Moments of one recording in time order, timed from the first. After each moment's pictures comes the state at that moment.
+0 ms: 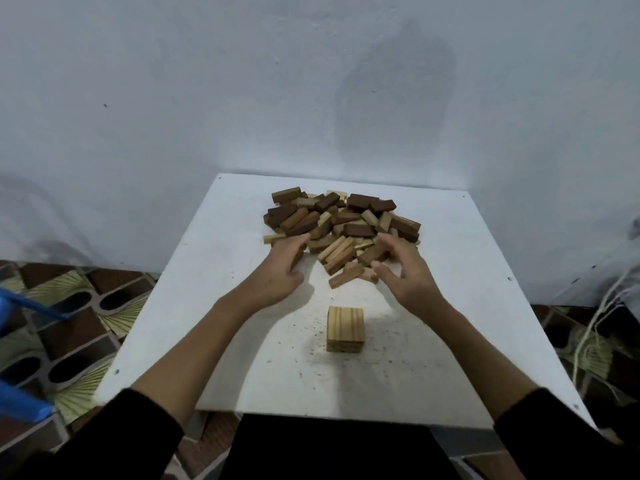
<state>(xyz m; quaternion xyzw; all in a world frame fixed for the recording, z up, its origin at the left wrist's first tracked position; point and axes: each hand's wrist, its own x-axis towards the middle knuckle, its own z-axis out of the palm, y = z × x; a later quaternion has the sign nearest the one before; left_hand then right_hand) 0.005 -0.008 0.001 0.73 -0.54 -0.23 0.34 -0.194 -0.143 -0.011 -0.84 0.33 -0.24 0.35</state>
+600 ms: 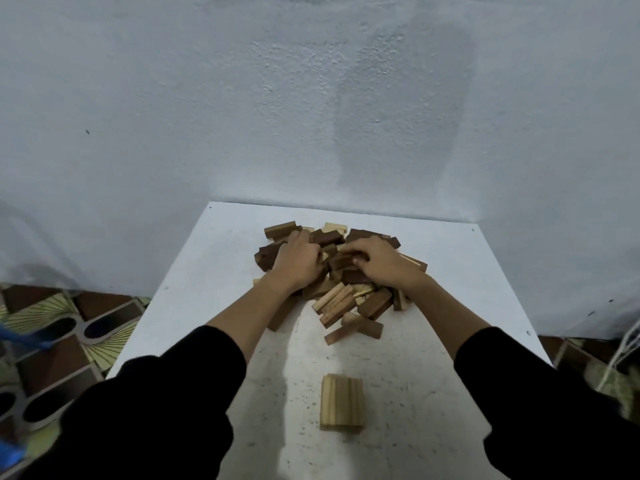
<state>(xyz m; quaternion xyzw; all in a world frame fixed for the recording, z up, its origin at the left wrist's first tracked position) 0.053 -0.151 -0.006 0.82 -0.57 -0.04 0.09 -0.094 -0.253 0.010 -0.92 0.27 -0.07 0.26</state>
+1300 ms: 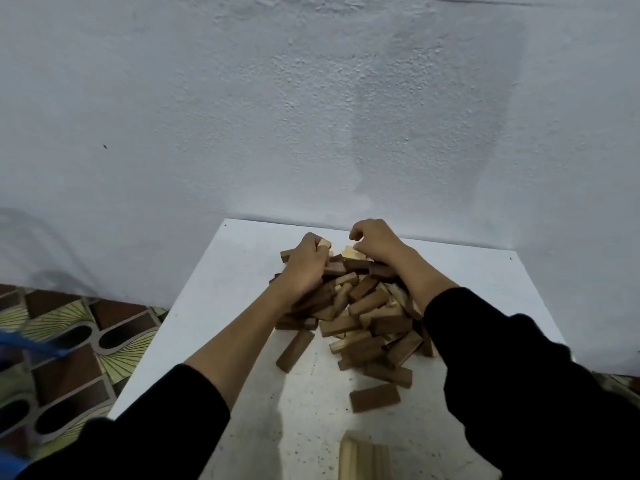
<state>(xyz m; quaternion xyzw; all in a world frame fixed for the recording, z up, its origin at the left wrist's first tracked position) 0.078 -0.163 0.016 0.75 -0.35 -0.28 0.49 0.005 -0.320 0.015 -0.92 0.33 -0.03 0.20</state>
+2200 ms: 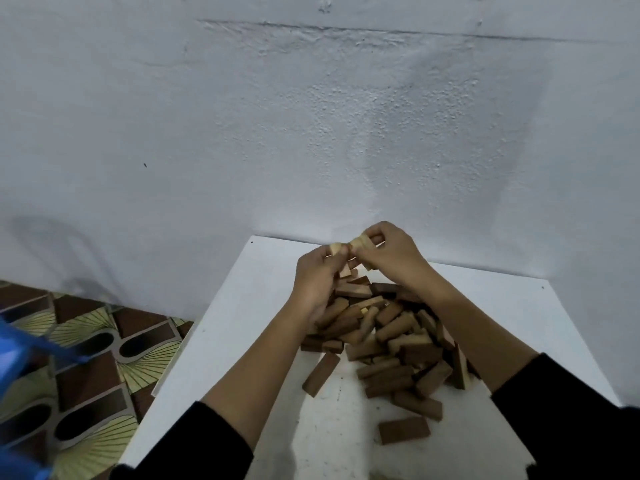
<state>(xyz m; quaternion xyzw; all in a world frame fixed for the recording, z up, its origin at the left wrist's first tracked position) 0.086 -0.149 0.039 0.55 -0.19 -0.37 0.73 0.005 -0.252 0.071 -0.80 0.33 -0.22 0.45</state>
